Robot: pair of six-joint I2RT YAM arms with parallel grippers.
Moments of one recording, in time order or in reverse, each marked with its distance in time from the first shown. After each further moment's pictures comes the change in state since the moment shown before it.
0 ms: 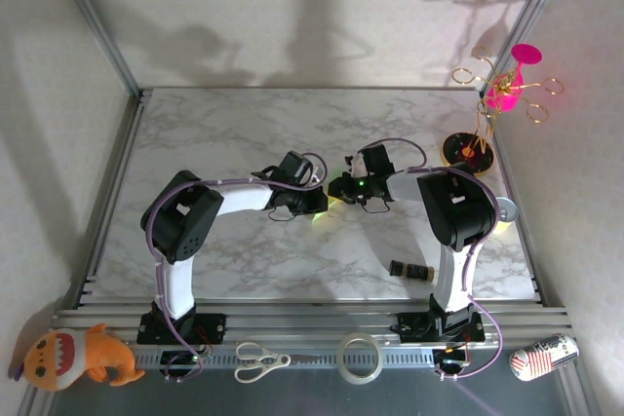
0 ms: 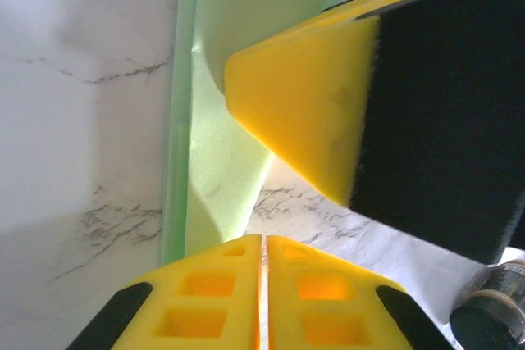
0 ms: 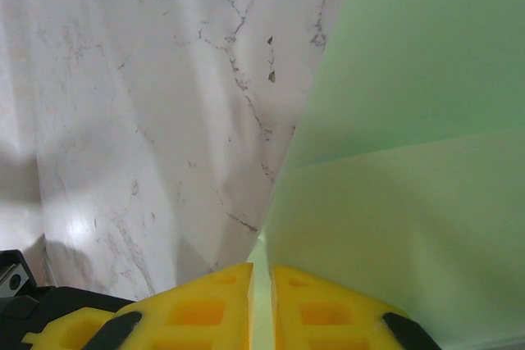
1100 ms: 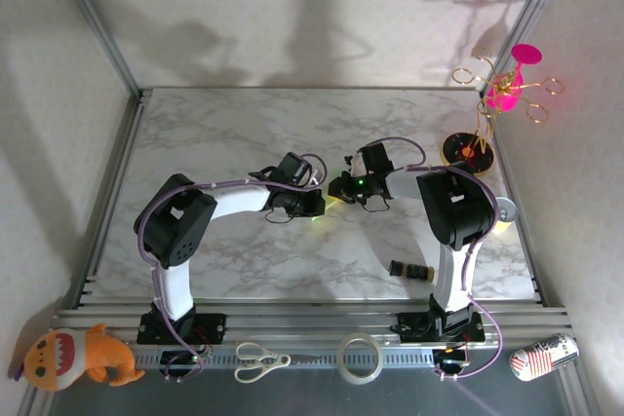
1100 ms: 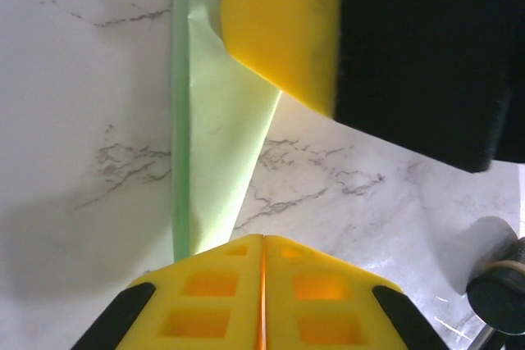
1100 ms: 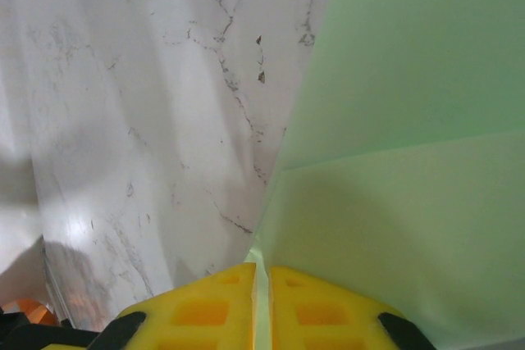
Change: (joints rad) left arm -0.011 -0.054 -0.010 -0.082 -0.022 0.056; right arm 0.000 0.011 0.029 -0.050 0.003 0.000
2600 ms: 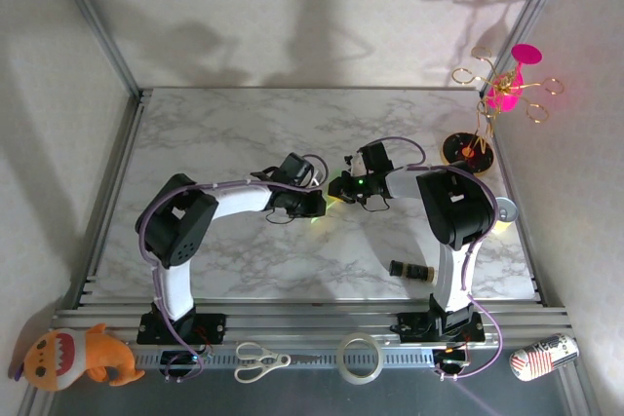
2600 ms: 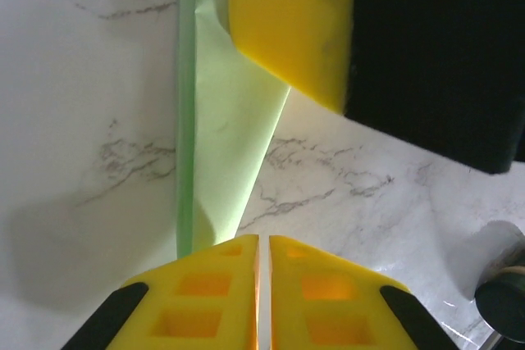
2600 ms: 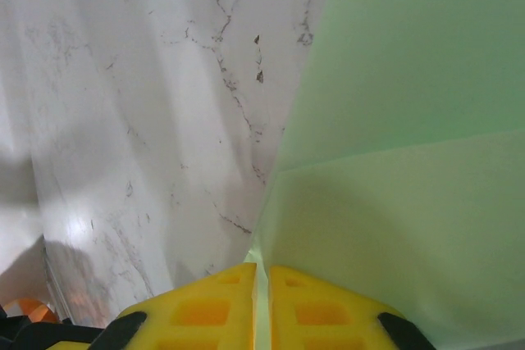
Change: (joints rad) left arm -0.008 0.015 0.016 -0.016 -0.023 -0.008; right arm 0.000 0.004 0.008 -0.012 -0.002 0.000
